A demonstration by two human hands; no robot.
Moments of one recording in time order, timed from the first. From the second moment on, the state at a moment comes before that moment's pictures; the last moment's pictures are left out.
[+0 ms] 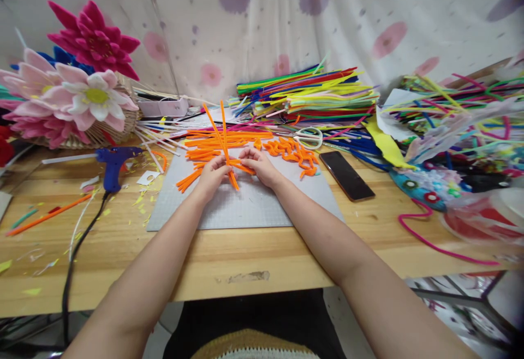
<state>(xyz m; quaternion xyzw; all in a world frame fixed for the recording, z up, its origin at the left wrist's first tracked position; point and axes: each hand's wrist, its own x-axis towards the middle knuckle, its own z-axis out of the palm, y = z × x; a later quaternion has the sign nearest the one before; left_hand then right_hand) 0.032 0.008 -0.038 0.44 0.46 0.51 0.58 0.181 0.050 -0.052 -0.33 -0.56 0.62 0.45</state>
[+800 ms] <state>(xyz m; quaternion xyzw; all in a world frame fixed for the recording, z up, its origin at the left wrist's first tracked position) 0.033 0.009 -0.038 0.45 0.48 0.51 0.55 0.180 0.050 -0.053 -0.29 -0.61 0.63 0.37</state>
